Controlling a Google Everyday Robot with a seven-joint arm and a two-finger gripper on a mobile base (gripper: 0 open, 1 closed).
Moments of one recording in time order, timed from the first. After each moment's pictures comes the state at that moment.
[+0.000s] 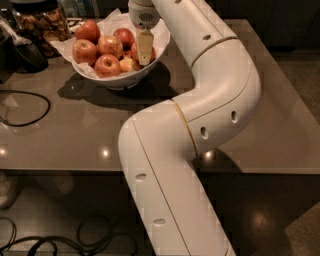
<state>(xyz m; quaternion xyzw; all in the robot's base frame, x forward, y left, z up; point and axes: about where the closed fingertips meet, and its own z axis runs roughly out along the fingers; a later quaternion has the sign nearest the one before) 0.765 0.038 0.927 -0.74 0.66 -0.06 0.15</state>
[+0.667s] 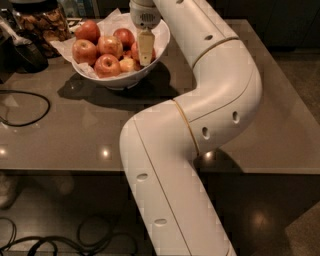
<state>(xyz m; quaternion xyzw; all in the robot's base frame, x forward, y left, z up) 0.764 0.034 0.926 -0.73 0.66 -0.06 0.15</state>
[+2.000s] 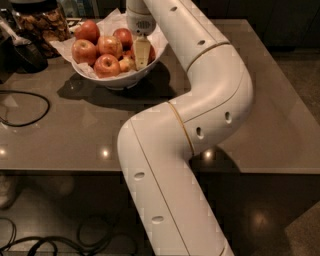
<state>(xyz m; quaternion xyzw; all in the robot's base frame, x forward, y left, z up) 0.769 0.050 0.902 -0.75 0.65 -0.05 0.14</state>
